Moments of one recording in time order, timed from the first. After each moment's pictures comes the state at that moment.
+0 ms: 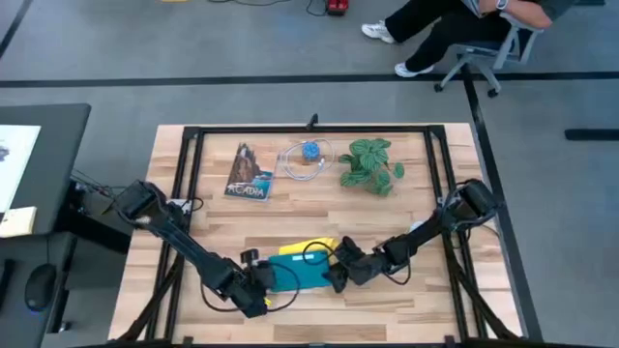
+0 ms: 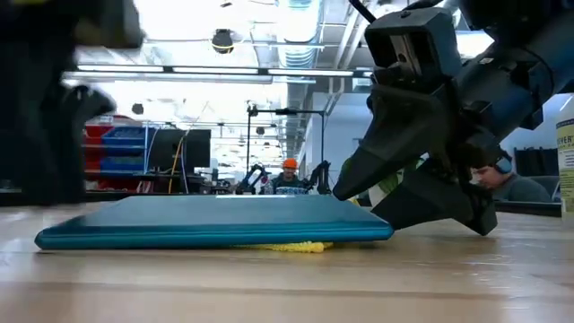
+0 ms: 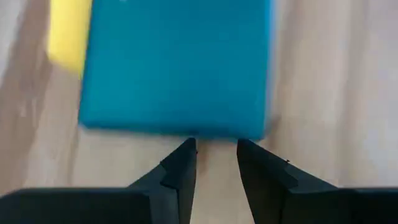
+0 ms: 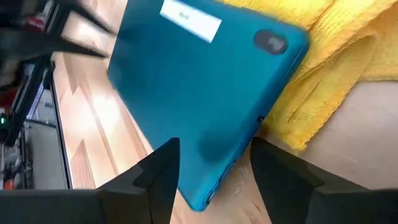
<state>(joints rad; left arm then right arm) -0.71 1.80 0.99 -0.45 -0.38 -0.86 0.48 1.91 0.81 0.38 0.30 1.25</state>
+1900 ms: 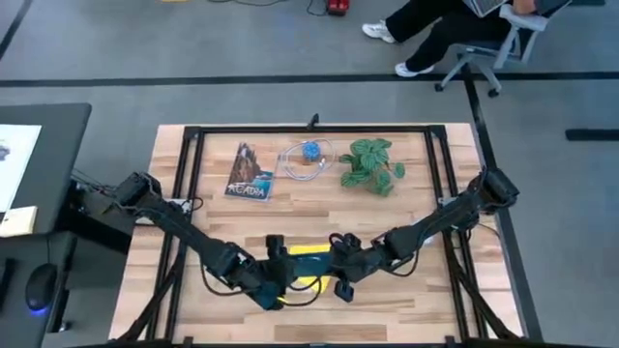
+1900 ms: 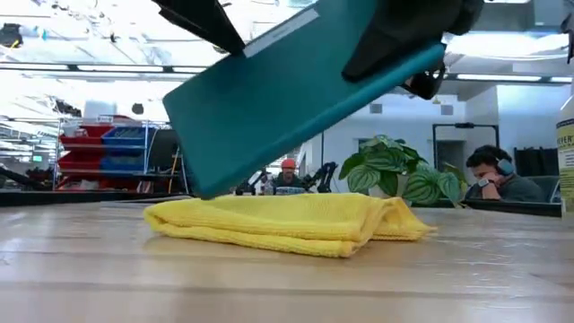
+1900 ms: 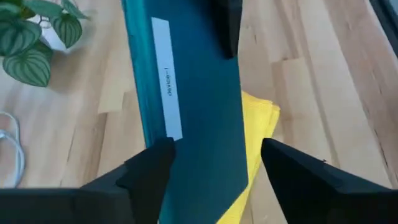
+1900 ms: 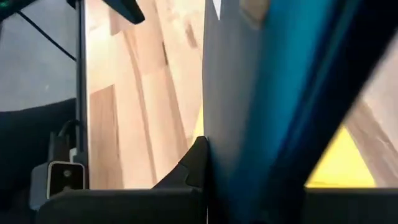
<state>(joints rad) -0.58 1.69 1.26 -0.53 -0.58 -0.33 0.48 1.71 1.14 -0.24 0.23 0.73</state>
